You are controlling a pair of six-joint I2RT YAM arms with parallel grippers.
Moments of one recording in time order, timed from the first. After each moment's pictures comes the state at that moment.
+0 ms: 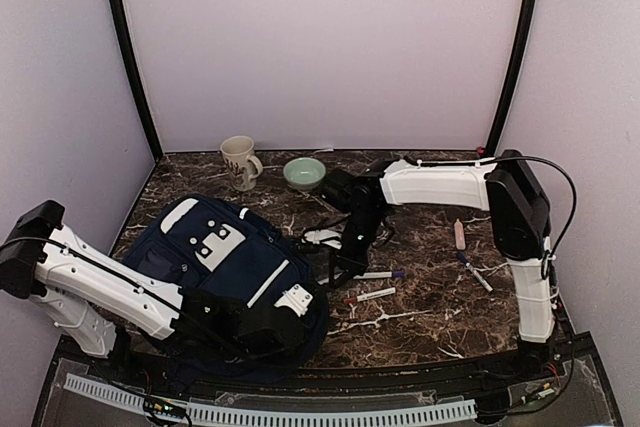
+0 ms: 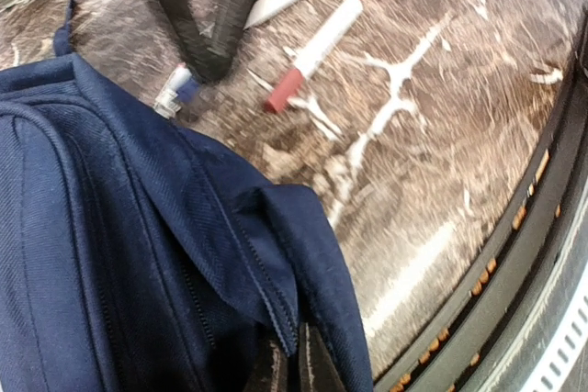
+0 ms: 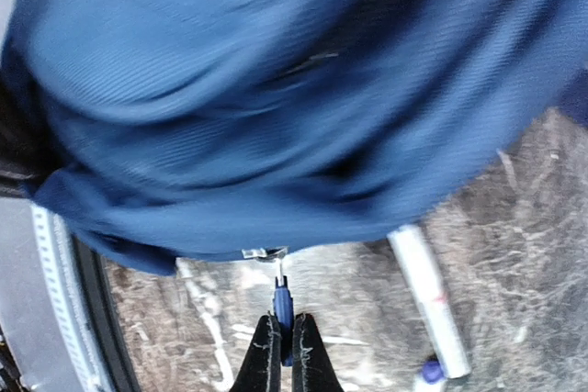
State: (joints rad) left arm -1.50 1.54 0.79 -0.19 -0.46 -0.60; right arm 0.88 2.13 1.68 -1.04 -0.51 -0.55
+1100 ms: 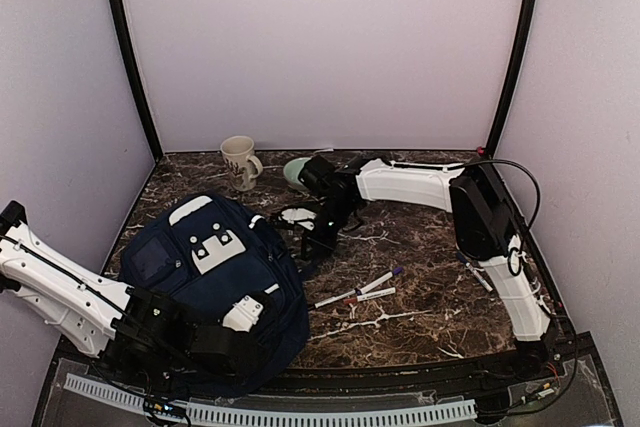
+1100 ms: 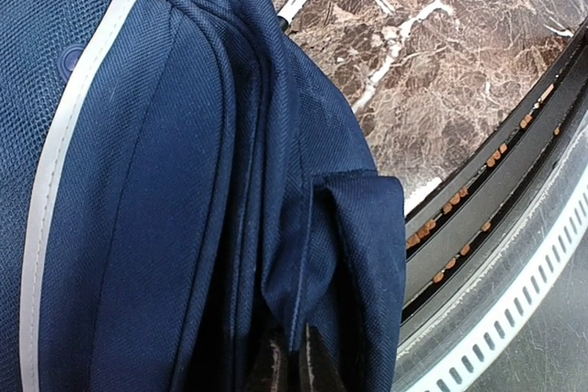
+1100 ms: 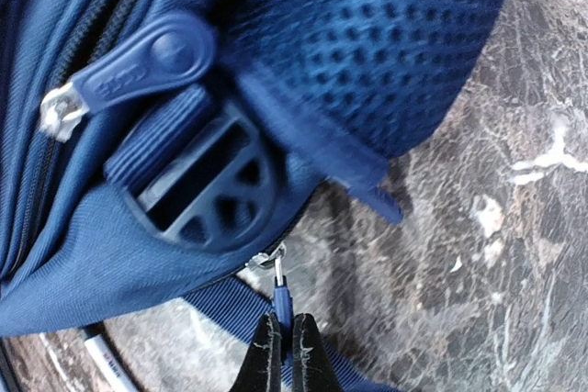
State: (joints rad) left arm -1.64 1.28 0.73 -0.61 -0.44 -0.99; right arm 0.86 2.36 1.99 -0.89 -0.40 -0.50
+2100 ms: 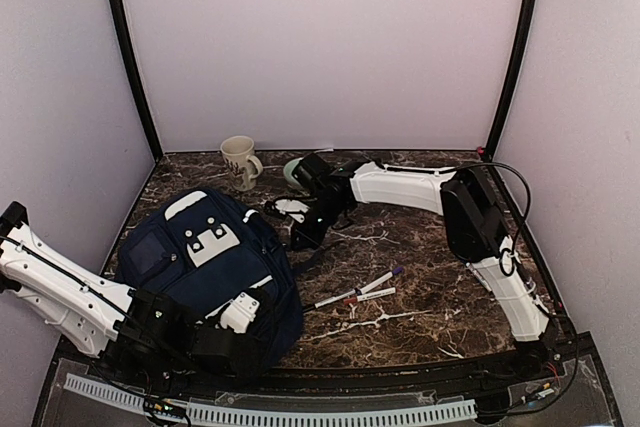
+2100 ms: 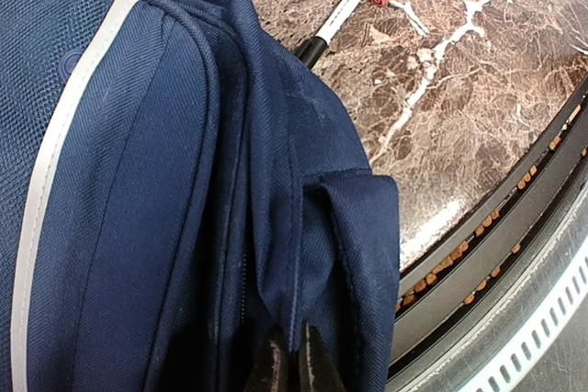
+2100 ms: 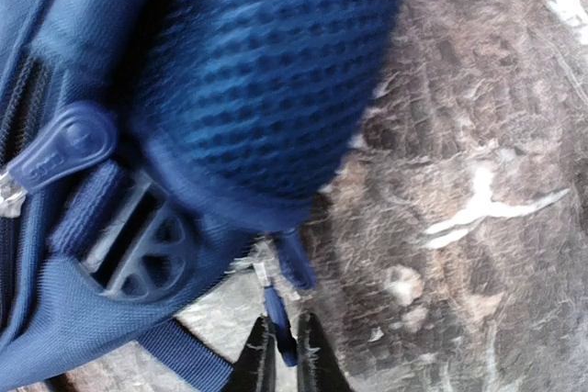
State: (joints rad) left arm -1.64 1.29 0.71 -0.61 -0.51 -0.99; right arm 0.86 2.43 2.06 -0.76 -0.33 -0.34
